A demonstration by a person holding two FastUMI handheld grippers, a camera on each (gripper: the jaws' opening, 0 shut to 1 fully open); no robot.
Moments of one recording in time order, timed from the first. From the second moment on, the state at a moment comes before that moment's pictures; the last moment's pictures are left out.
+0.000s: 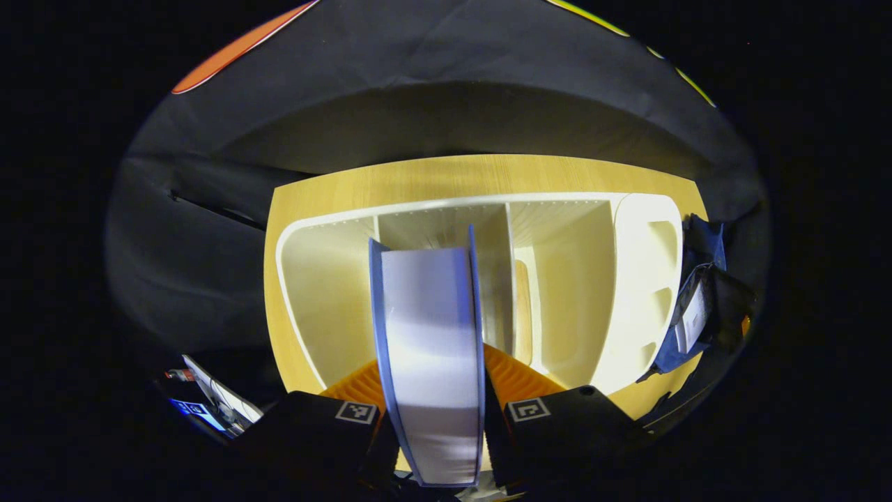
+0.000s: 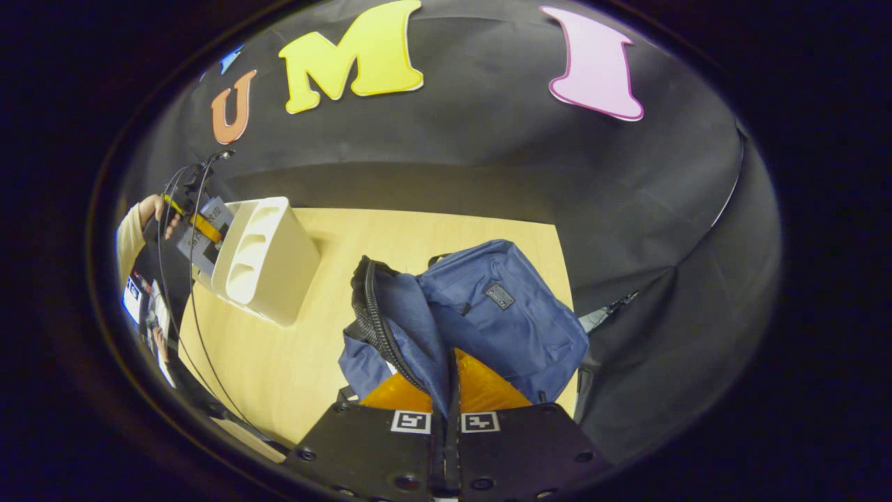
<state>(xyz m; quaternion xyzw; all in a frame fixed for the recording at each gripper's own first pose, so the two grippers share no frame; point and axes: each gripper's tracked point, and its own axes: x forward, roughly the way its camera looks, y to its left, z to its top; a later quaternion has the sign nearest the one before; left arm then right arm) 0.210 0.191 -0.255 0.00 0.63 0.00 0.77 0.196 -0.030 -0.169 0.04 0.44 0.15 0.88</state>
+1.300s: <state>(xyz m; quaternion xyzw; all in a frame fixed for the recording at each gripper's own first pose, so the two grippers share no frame) -0.016 0.118 -0.161 -0.13 0.56 0.00 0.82 0.169 -0.030 -0.181 0.06 0.42 0.21 0.88</state>
